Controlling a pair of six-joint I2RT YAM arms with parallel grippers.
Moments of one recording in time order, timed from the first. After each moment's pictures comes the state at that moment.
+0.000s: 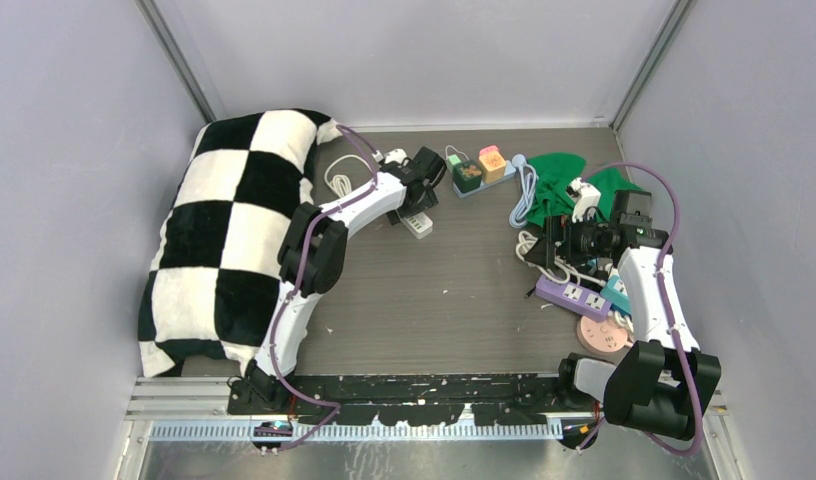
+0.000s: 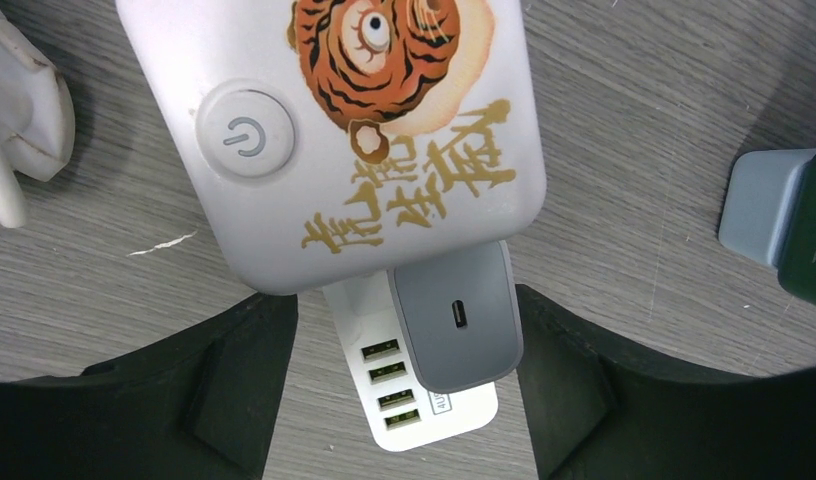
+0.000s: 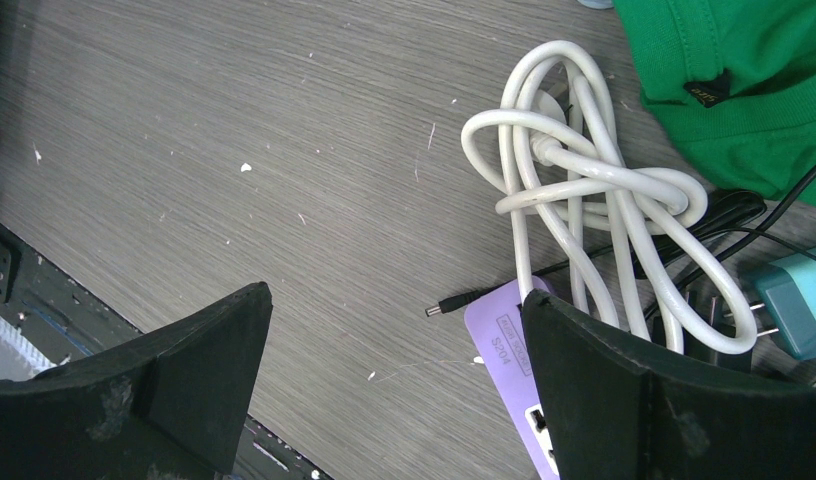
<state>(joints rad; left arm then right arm) -0.65 2.29 1.94 -0.77 -0.41 -1.03 -0.24 1.16 0.89 -0.75 -0.70 -0.29</state>
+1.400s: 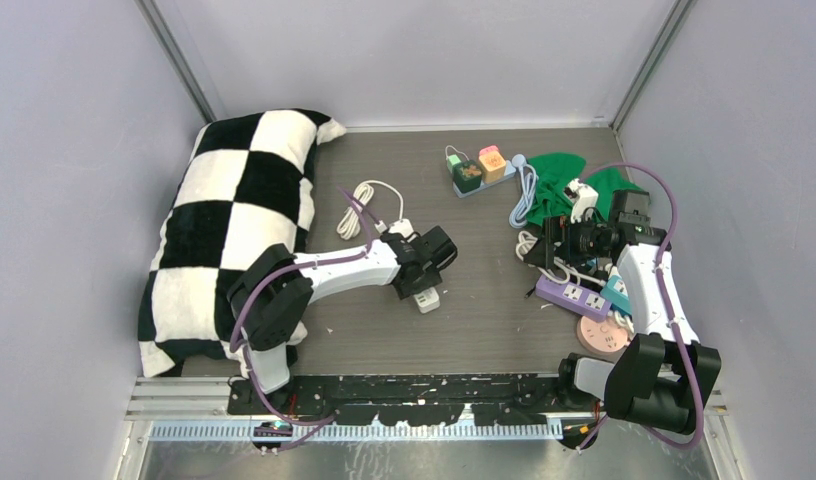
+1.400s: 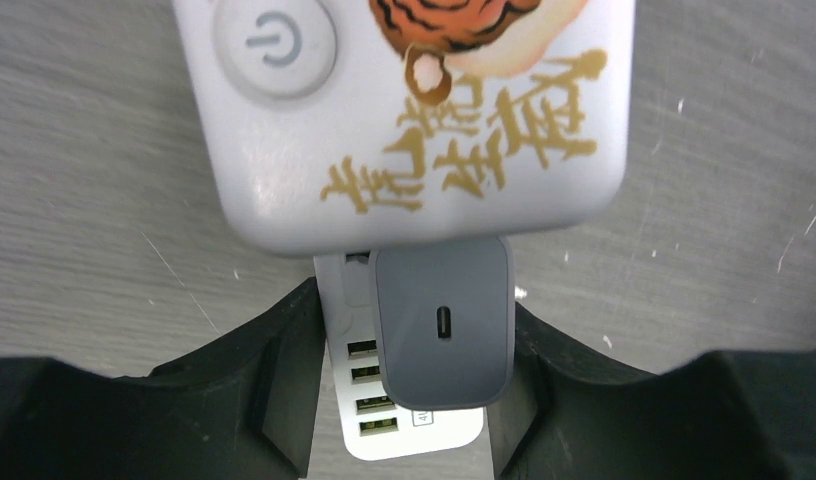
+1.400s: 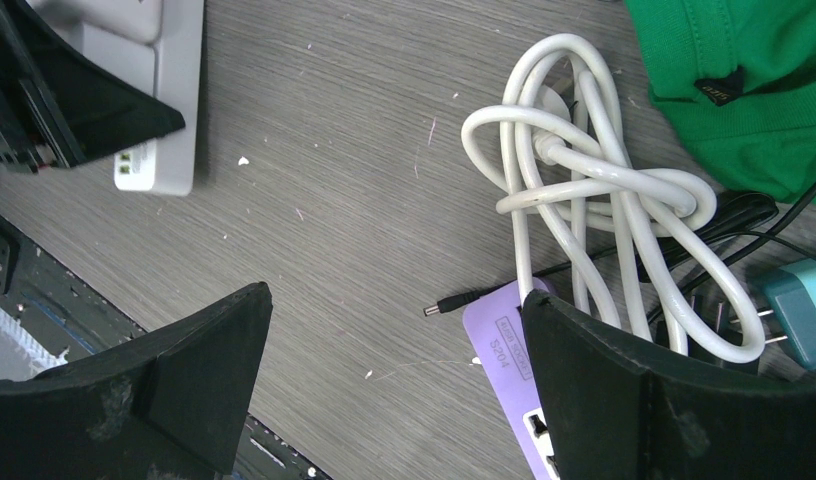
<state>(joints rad) -0.95 1.81 1.25 -0.66 -0.35 -1.30 -0.24 1.19 0.89 -0.75 -0.71 -0.31</state>
